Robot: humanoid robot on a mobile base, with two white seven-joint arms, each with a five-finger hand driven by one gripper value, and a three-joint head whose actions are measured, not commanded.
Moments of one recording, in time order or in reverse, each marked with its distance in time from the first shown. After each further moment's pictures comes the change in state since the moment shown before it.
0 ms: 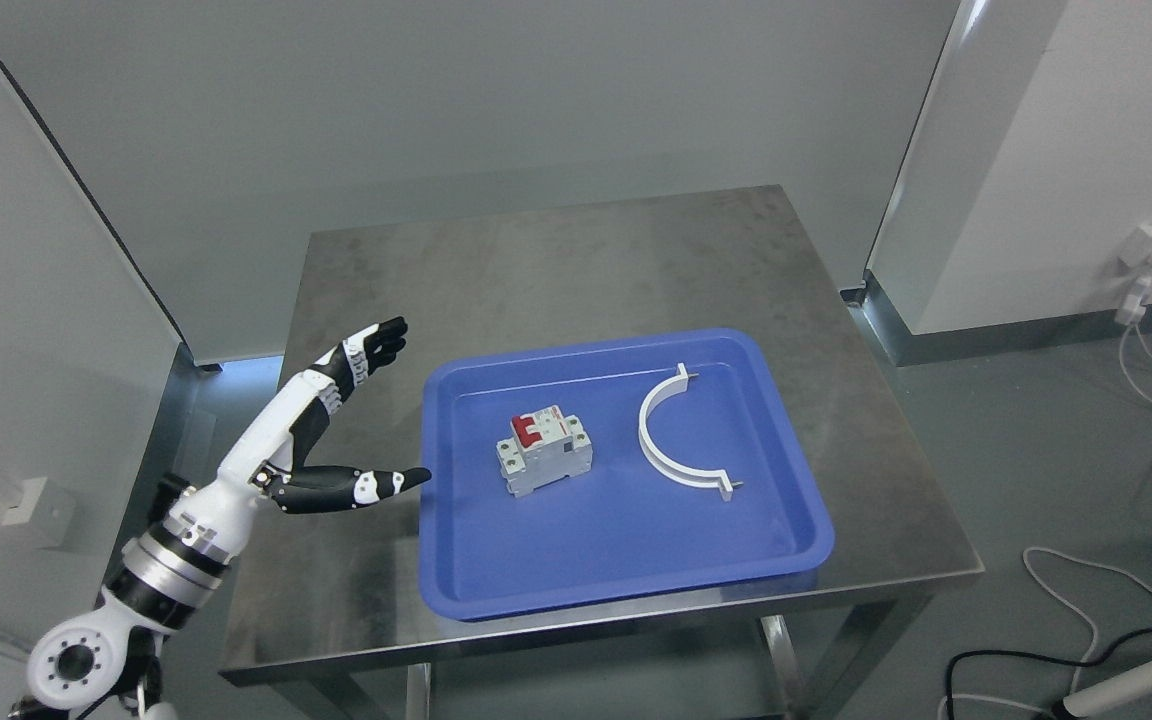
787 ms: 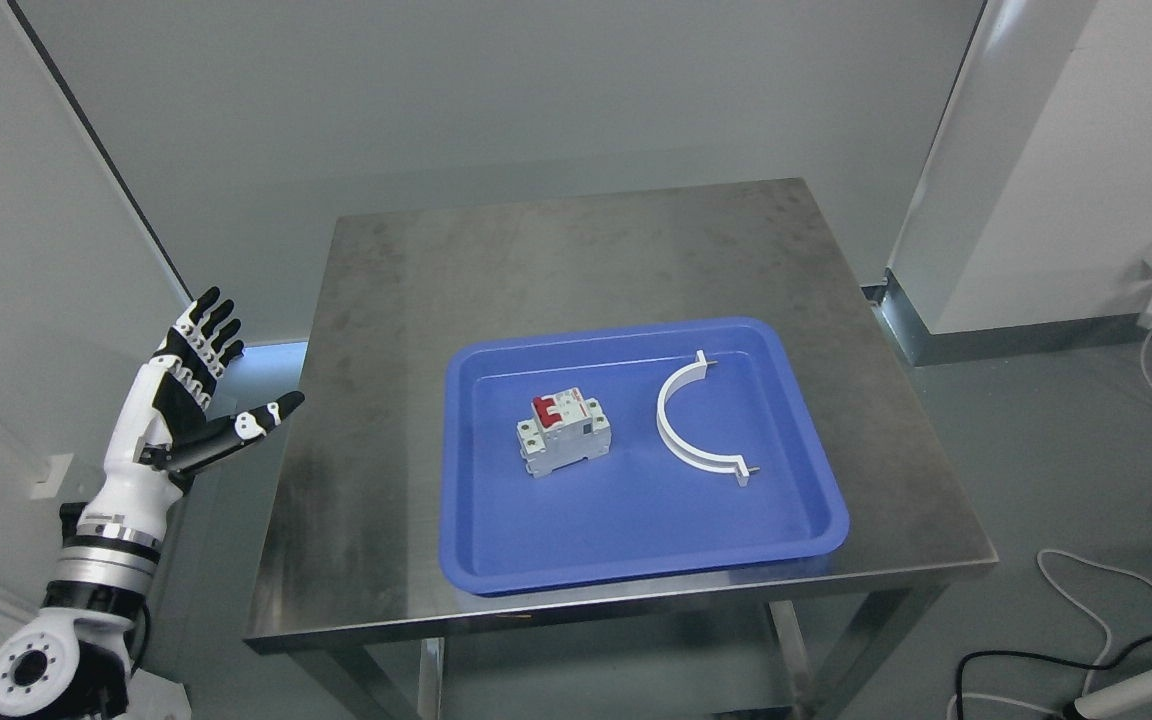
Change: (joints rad) left arm 0.029 -0.054 0.156 0.021 0.040 0.218 0.379; right arm 0.000 0.000 0.000 0.000 0.000 0.002 0.001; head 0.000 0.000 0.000
